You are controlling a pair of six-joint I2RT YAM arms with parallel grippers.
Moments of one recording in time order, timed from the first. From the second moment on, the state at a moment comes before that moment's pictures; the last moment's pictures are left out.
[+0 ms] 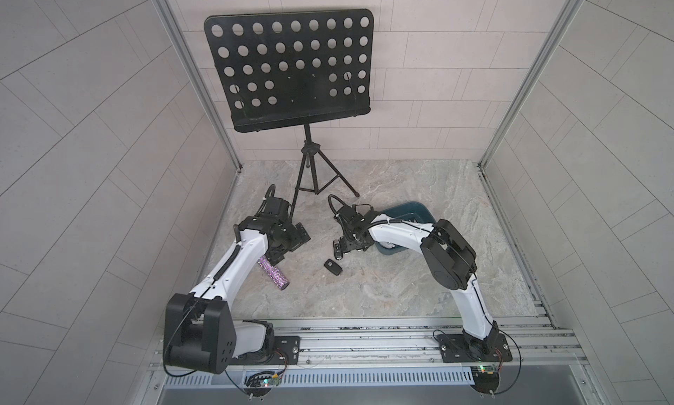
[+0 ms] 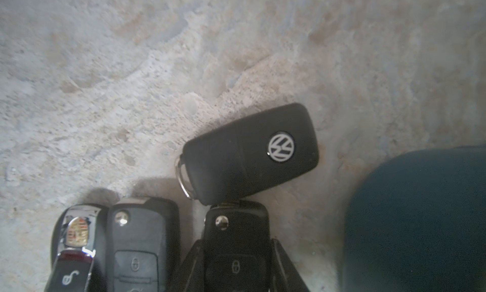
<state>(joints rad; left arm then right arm) -0.14 1.30 0.96 -0.90 0.15 -0.76 0.79 2.16 1.60 -0.69 0.24 0.52</state>
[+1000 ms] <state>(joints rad) -0.14 1.35 0.98 -0.89 0.19 -0.76 0.71 1.84 1.54 -0.70 0.12 0.37</state>
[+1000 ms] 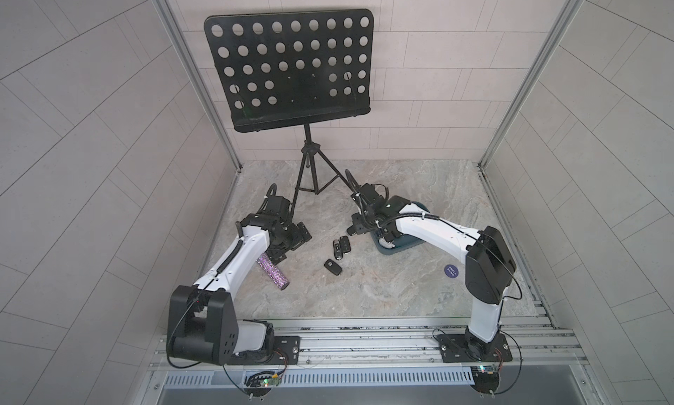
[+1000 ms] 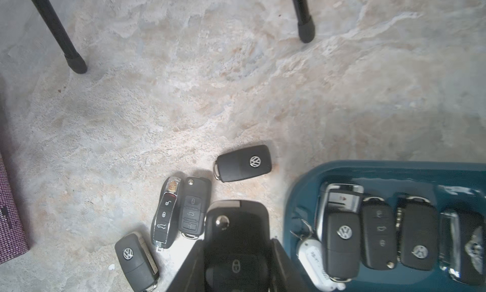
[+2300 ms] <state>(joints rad) -0.23 1.46 1.08 -0.87 0.19 -0.76 0.41 1.92 1.39 -0.71 0.03 0.02</state>
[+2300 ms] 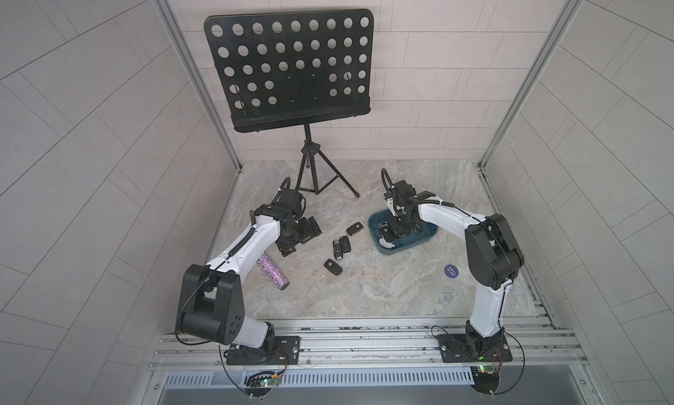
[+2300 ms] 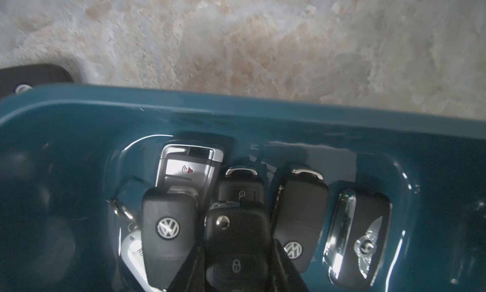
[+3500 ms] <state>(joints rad) -0.23 1.46 1.08 -0.88 0.19 -0.75 0.46 1.76 1.38 -0.71 -0.01 0.19</state>
